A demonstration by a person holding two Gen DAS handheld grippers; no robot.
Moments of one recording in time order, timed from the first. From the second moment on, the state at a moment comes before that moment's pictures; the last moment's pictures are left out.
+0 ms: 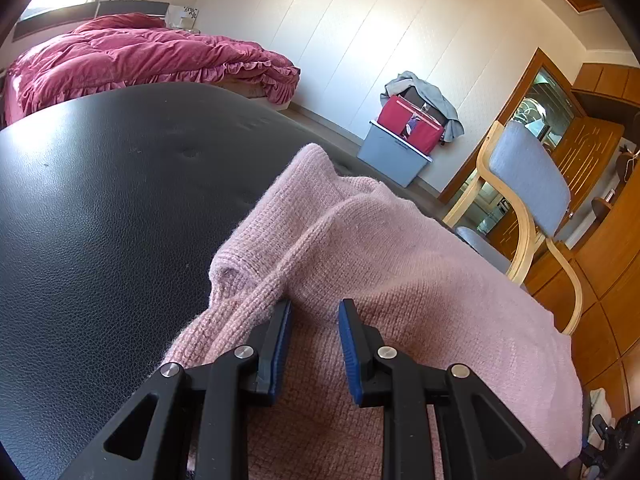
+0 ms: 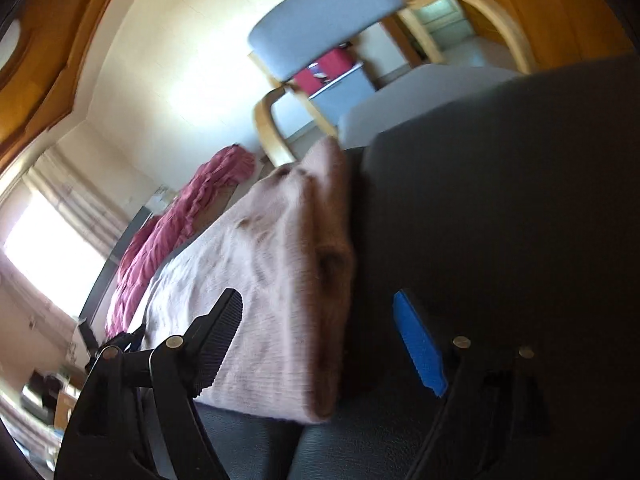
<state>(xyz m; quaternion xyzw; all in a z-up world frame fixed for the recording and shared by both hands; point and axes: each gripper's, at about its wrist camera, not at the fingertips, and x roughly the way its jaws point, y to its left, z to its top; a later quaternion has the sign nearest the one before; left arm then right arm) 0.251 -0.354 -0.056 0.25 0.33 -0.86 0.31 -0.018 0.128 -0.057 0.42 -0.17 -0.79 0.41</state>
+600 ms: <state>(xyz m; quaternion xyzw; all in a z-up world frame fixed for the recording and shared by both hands) 0.244 -0.339 -0.053 0.25 0.31 -0.86 0.32 -0.067 0.080 -0.077 0.46 -0.16 -0.75 0.44</state>
